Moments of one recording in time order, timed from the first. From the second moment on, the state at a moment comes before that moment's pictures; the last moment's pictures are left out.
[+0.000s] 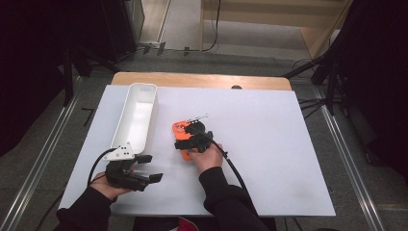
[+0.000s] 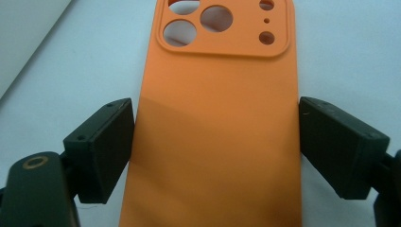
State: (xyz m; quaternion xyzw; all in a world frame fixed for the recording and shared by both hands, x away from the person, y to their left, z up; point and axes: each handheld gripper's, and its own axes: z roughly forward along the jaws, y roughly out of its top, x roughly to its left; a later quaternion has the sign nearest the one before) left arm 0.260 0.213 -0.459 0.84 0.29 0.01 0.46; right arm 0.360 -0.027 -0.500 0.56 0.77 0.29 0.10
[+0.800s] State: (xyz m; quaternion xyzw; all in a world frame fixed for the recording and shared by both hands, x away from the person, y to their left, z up) left arm 0.261 0.213 -0.459 0.84 0.29 0.01 0.46; right arm 0.359 -0.056 -0.475 0.53 0.78 0.33 0.04
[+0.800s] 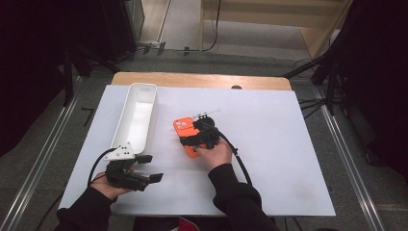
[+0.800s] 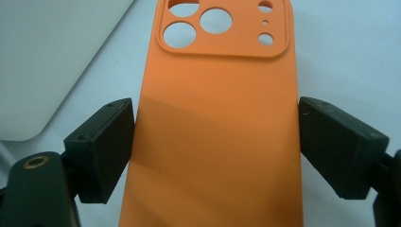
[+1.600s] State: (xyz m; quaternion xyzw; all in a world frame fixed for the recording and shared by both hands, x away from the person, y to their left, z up) left arm 0.259 0.211 -0.459 0.84 0.29 0.00 0.47; right arm 0.349 -0.094 -0.450 0.49 0.79 0.37 -0.01
